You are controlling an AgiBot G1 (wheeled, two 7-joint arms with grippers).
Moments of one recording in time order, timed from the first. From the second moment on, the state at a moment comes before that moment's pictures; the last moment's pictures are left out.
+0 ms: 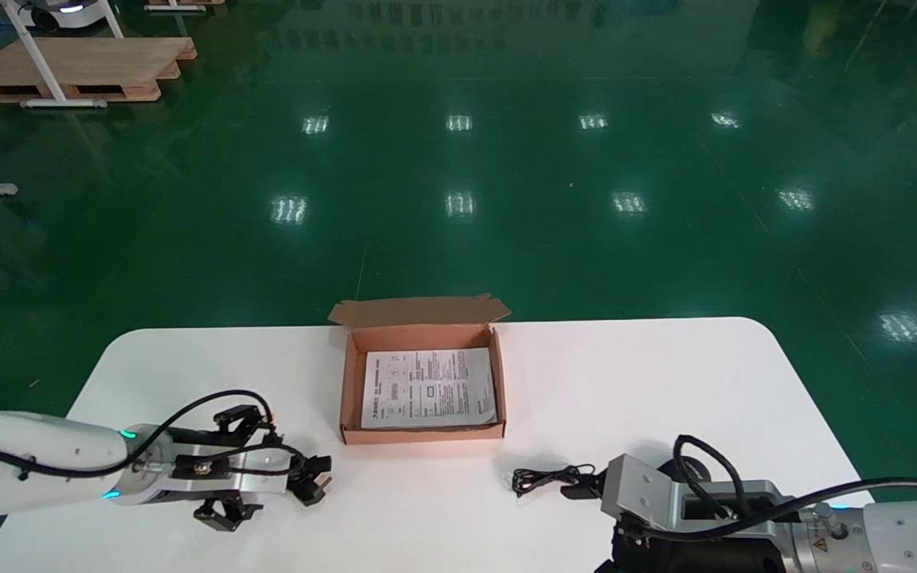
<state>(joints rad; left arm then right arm) -1.34 1.02 0.68 -0.93 2.20 1.03 -0.02 1.24 -0.87 -0.60 1.04 -1.49 -1.21 0.15</state>
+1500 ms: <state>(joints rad) -1.34 1.02 0.68 -0.92 2.19 1.03 -0.01 1.52 -1.23 -0.69 0.31 -1.73 -1.00 -0.25</state>
